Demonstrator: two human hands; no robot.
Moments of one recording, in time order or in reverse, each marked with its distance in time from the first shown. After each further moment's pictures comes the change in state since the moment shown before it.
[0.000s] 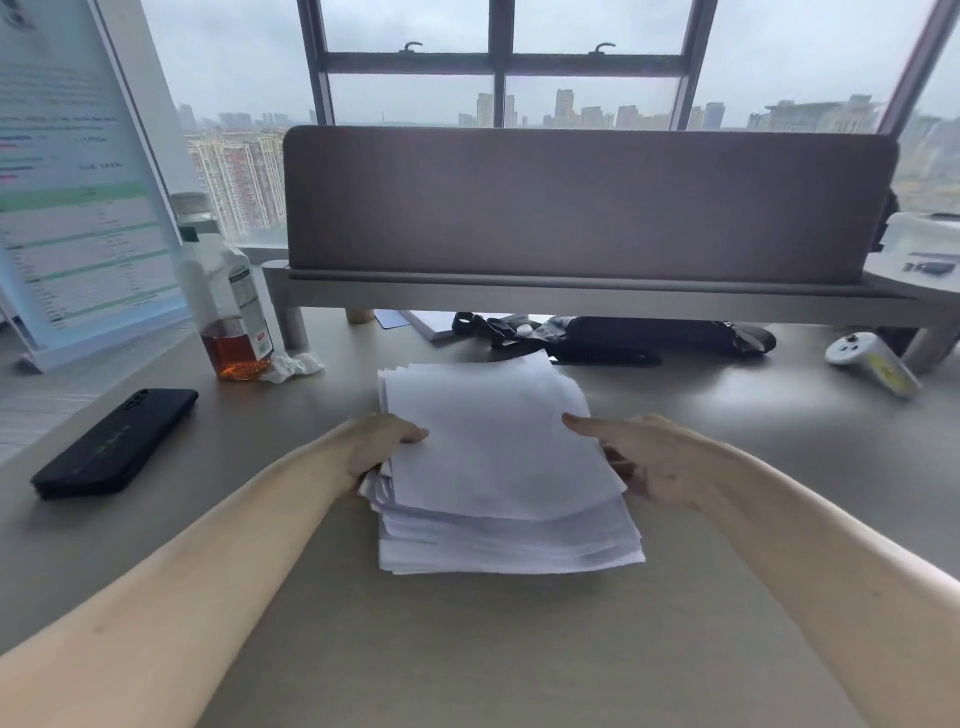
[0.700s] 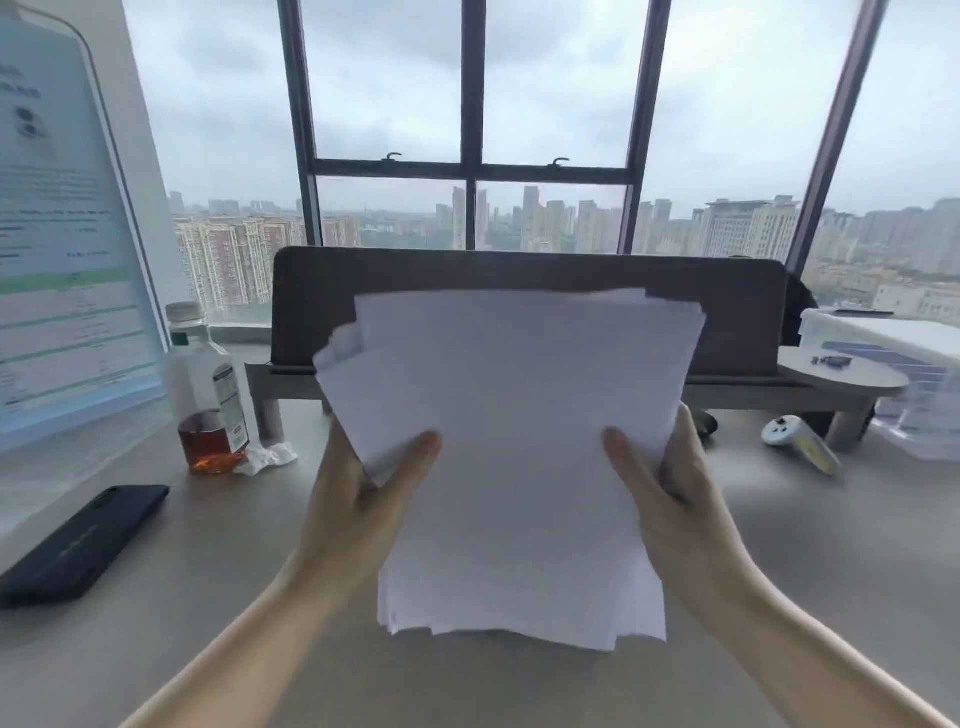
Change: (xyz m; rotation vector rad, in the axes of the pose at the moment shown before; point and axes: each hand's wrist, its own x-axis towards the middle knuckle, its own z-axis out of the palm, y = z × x) left_hand -0.083 0.032 0.021 -0.131 0.304 1.051; right_hand -0.112 -0.025 -0.011 0.207 0.165 -0.934
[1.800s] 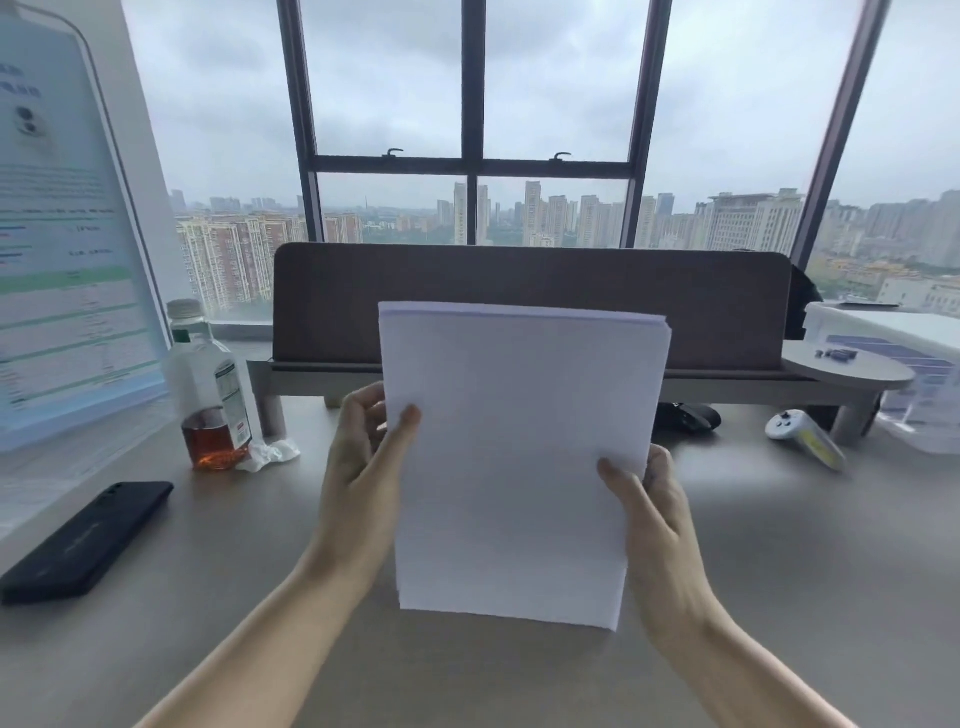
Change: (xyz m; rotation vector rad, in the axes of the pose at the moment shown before) left_hand 0.004 0.006 0.015 -0.343 0.055 -0.229; right_hand -0.015 0.037 0.012 0.088 0.107 0.105
